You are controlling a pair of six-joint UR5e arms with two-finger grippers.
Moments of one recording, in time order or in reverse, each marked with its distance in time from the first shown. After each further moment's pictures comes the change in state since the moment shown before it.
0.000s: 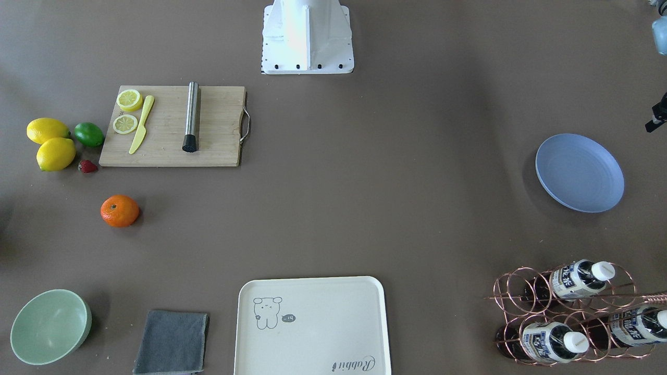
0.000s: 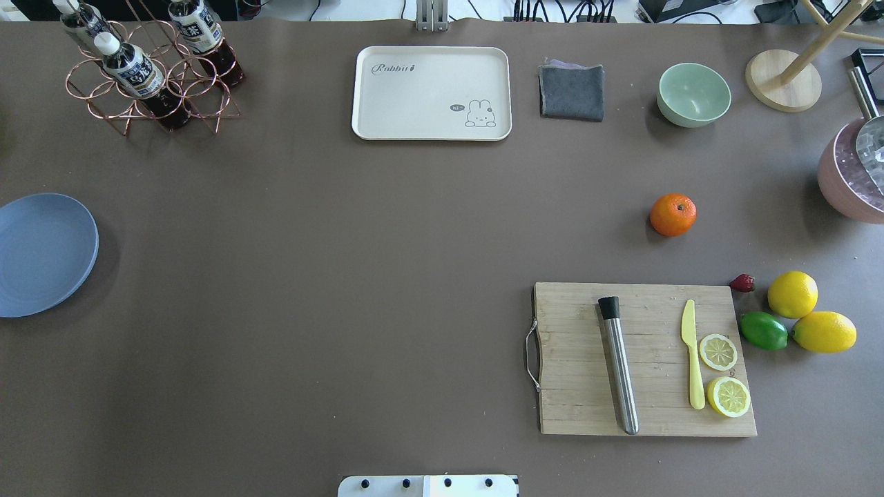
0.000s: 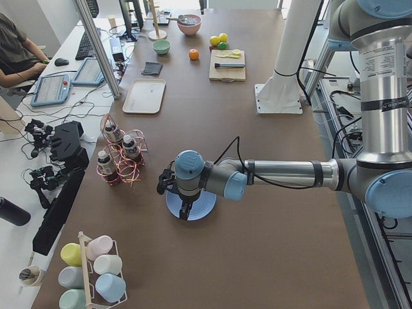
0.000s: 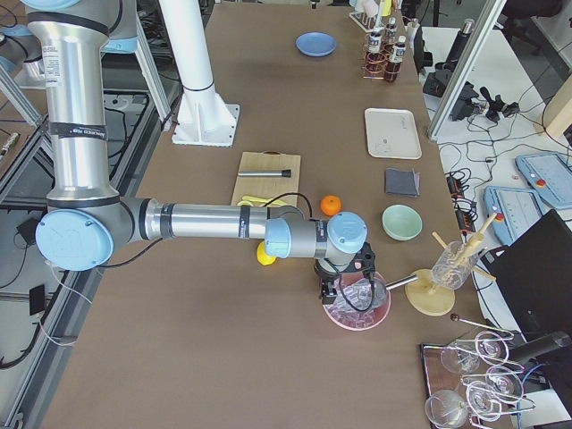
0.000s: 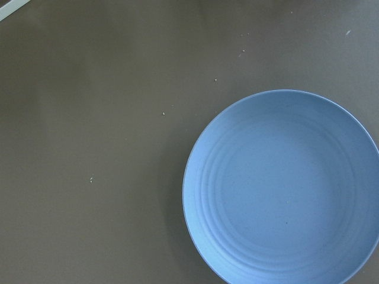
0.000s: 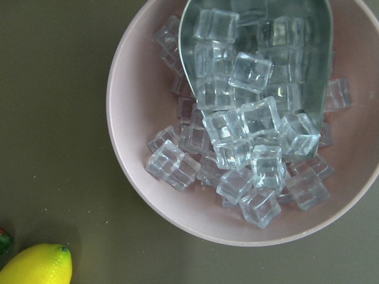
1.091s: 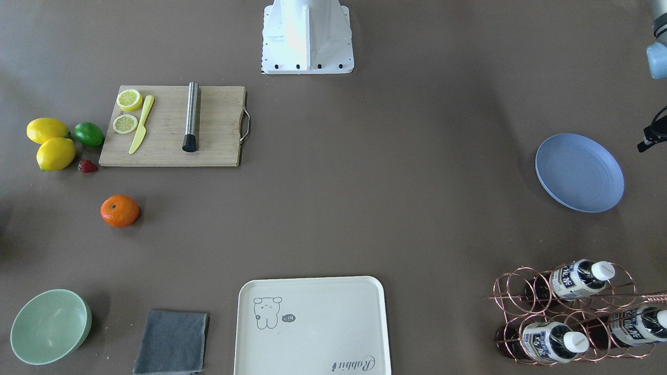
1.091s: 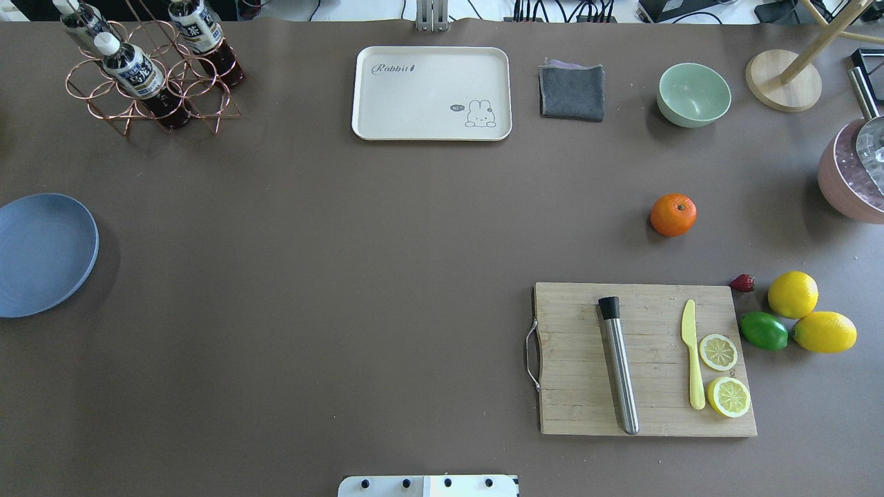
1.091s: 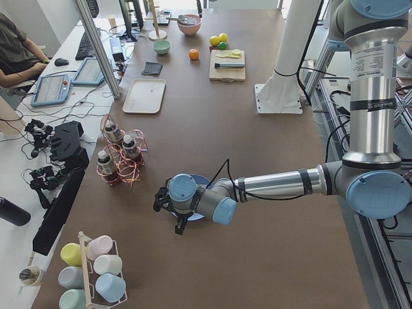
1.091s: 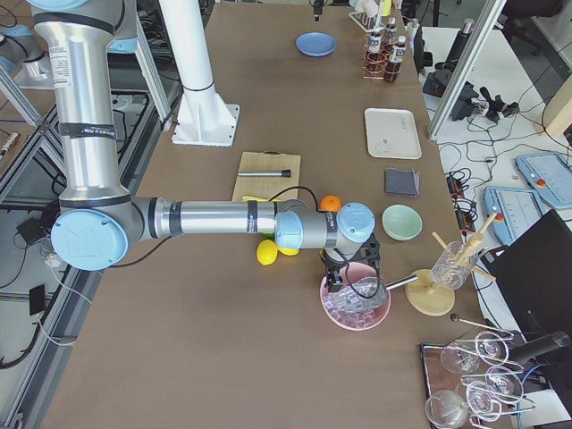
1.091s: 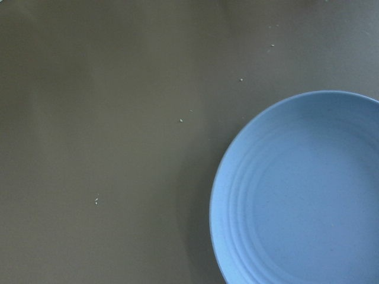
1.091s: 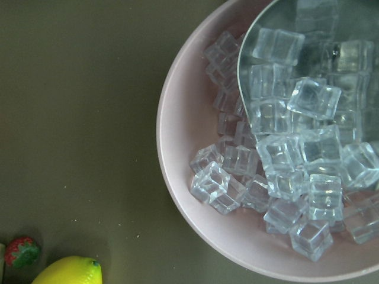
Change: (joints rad) left arm 0.081 -0.082 0.304 -0.296 0.009 -0.125; right arm -0.054 0.039 -0.008 0.000 0.022 0.019
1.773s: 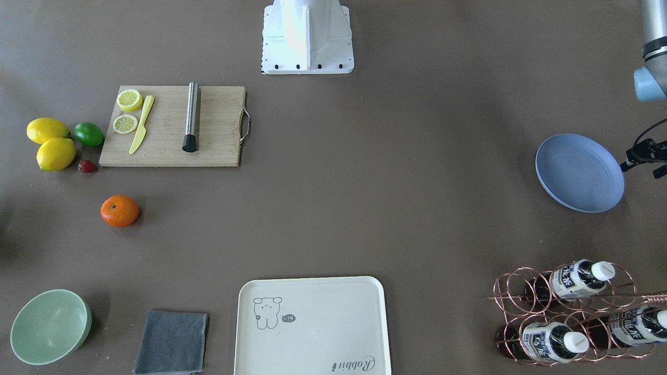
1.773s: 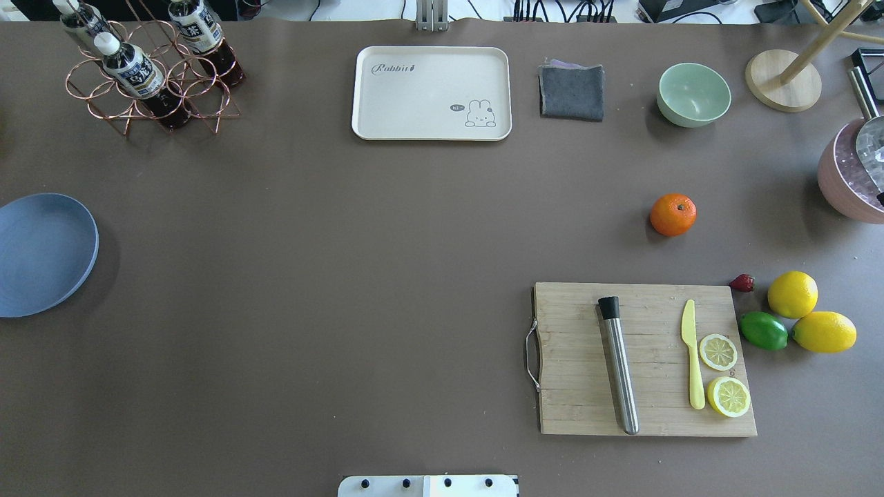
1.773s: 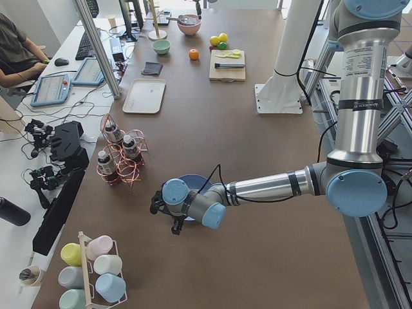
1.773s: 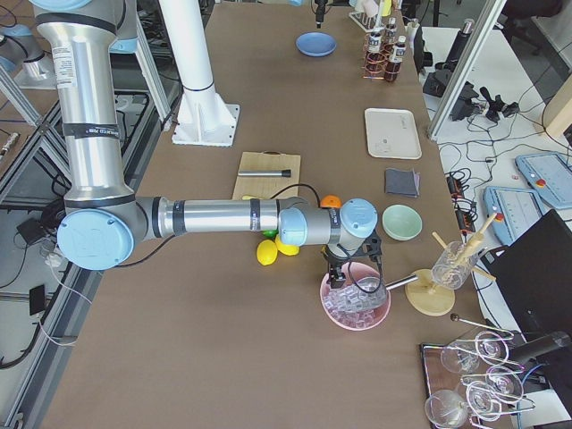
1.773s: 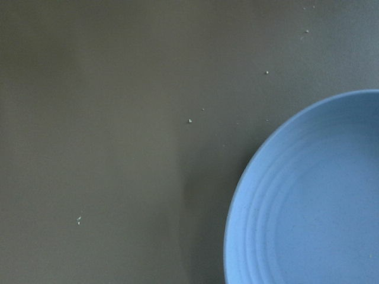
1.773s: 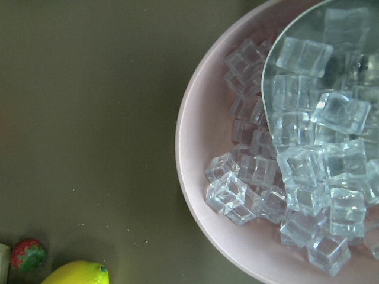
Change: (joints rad) left arm 0.058 -0.083 0.117 -0.044 0.006 -0.036; right arm -0.021 0.011 -0.002 0.000 -0.005 0.000
